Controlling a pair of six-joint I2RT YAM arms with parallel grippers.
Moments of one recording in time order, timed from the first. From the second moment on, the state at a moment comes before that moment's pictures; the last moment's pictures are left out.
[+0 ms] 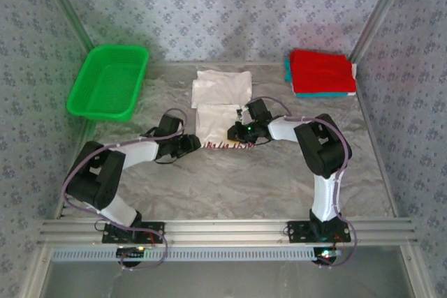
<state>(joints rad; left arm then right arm) -0.44 1.59 0.71 -0.09 0.28 -0.78 0.49 1.96 1.08 -0.05 -0.56 0.59</state>
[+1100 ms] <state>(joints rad) -0.50 1.77 0.98 -0.31 0.24 -0.80 0.48 1.96 1.03 0.06 -0.59 0.61</state>
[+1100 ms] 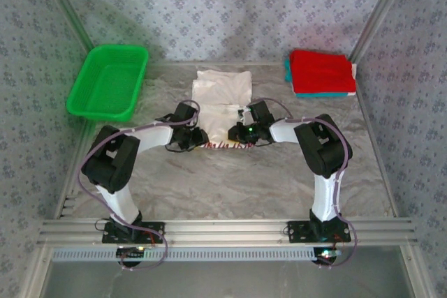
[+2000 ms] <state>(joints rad) -0.52 1.69 0.92 -0.29 0.21 -0.79 0.33 1.56 0.78 -0.05 -0.58 0.69</state>
